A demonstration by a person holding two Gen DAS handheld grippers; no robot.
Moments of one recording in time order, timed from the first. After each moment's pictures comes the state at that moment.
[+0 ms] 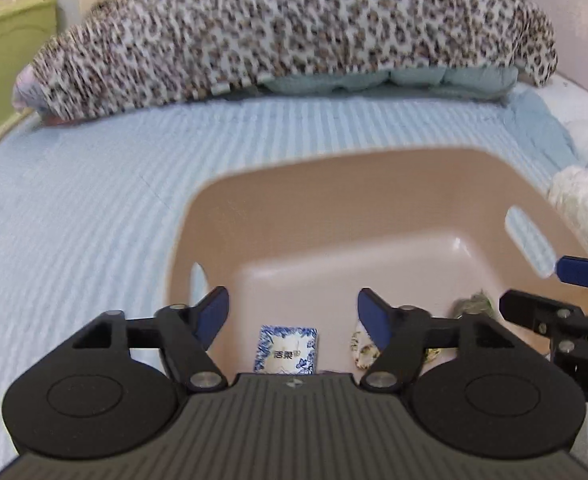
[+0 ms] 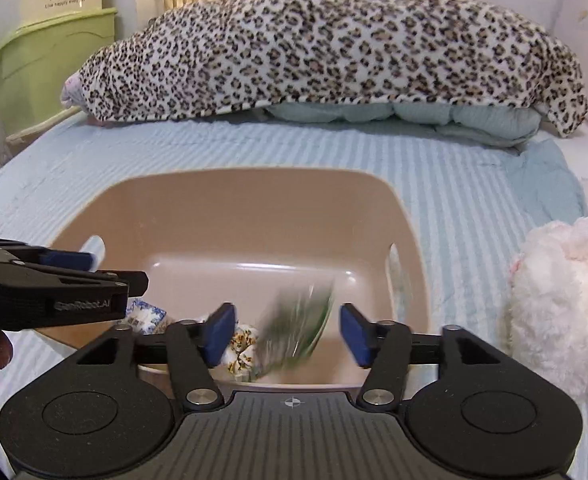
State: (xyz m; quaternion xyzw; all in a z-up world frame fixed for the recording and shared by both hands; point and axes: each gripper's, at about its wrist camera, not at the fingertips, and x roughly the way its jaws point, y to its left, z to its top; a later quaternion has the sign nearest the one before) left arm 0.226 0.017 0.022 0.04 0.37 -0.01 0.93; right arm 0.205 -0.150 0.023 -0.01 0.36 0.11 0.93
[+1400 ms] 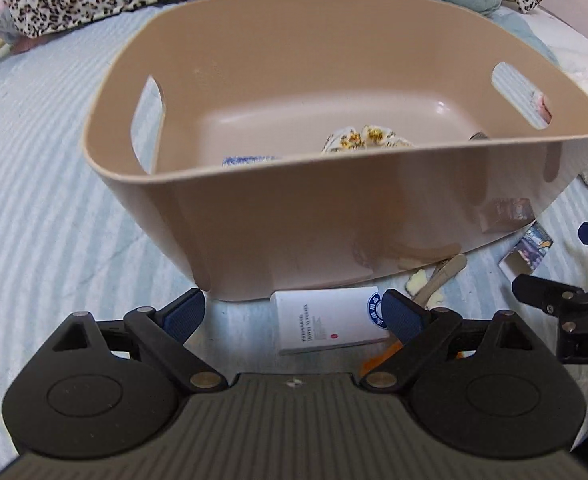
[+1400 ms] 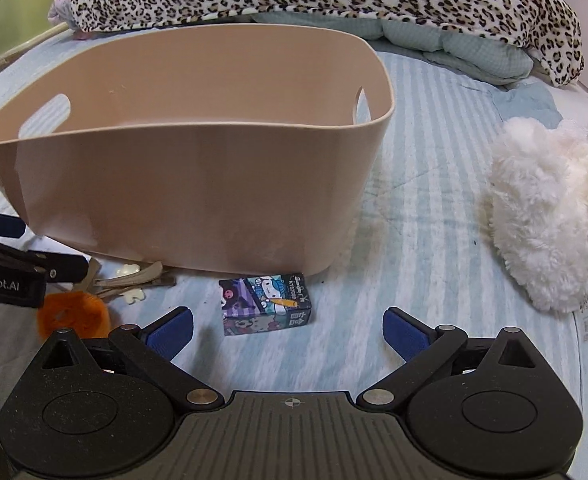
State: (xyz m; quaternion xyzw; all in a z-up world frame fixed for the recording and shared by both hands) left arm 0.184 0.023 -0.067 0.02 0.48 -0.05 0.87; right arm 0.174 -0.169 -0.053 -0.08 0.45 0.09 0.88
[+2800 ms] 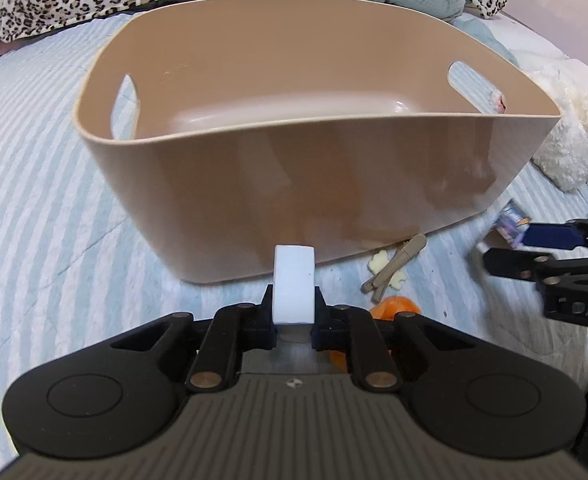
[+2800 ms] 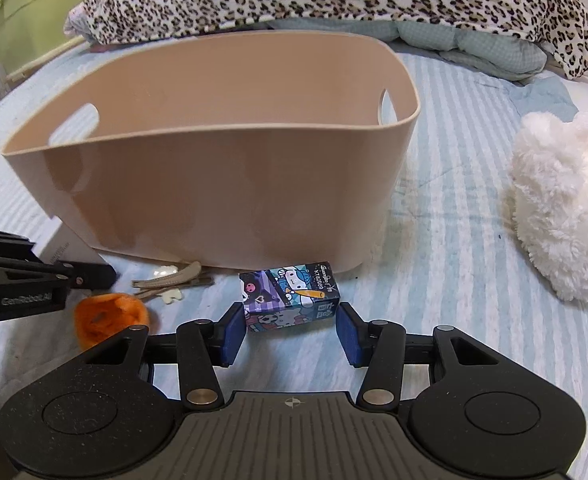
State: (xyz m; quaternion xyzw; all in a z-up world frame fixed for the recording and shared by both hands) left arm 0.167 0.025 -0.061 0.01 0.47 -0.10 0.88; right arm 0.155 -0.169 -0.040 -0.04 0.44 0.13 0.89
